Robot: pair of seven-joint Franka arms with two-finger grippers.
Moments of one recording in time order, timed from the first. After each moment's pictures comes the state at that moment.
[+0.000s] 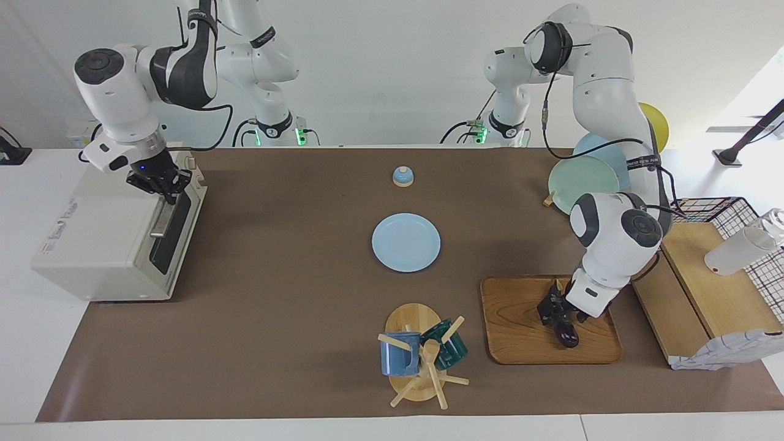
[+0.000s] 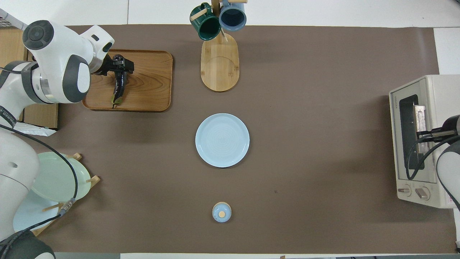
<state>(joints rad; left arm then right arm) -0.02 0.64 -0.12 -1.49 0.01 2.25 -0.09 -0.01 -0.15 -0.16 -2.14 -0.16 2.01 -0.19</state>
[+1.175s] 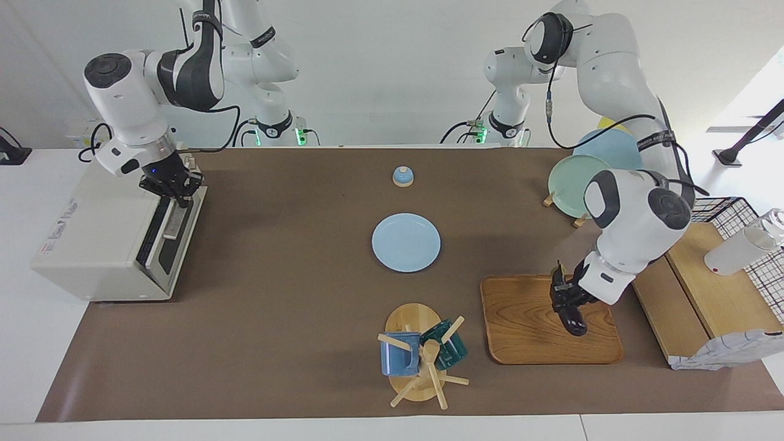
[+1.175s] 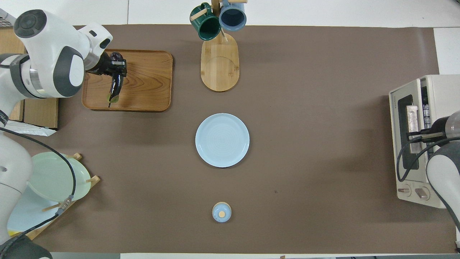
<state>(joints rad) -0.03 0.52 -0.13 -1.38 -0.07 1.97 -0.16 0.01 -0.16 -0.15 -2.17 -0.10 2.04 -0.20</state>
